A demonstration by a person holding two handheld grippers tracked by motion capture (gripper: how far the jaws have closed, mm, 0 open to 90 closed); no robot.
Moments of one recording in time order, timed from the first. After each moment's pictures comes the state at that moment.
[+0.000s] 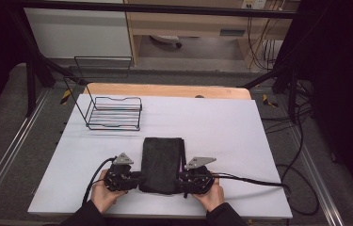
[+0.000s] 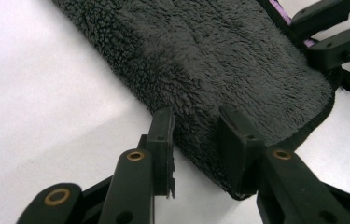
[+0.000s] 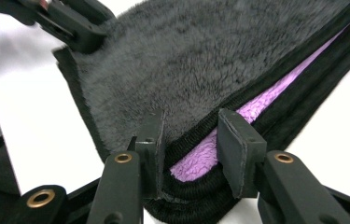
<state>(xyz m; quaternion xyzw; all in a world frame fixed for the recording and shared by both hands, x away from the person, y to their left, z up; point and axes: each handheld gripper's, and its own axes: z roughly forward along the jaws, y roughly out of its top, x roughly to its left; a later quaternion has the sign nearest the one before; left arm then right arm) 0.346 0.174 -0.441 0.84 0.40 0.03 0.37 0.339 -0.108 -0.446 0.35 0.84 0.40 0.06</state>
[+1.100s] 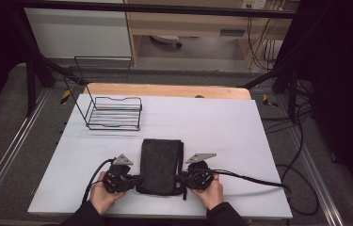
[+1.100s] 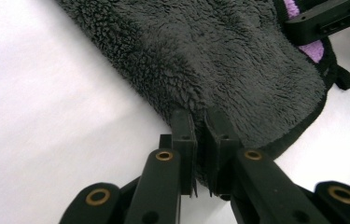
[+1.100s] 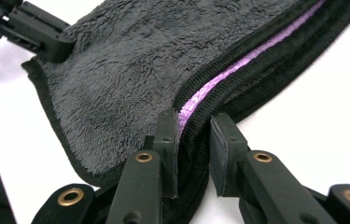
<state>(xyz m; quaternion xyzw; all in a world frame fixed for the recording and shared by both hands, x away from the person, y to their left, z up) 0.337 0.178 -0.433 0.84 0.41 0.03 0.35 0.349 -0.108 -0.445 0.39 0.83 0.39 0.03</state>
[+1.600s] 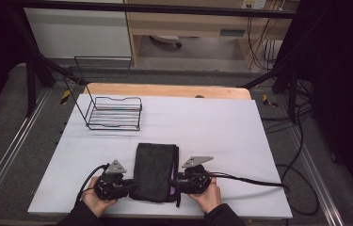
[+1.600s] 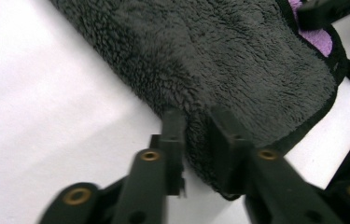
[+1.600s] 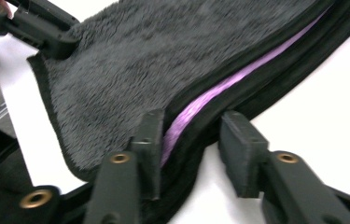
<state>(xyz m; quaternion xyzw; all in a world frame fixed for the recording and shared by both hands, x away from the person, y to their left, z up) 0.320 0.194 -0.430 0.85 0.38 0.06 0.35 0.341 -0.103 -0.441 0.36 0.84 0.40 0.04</state>
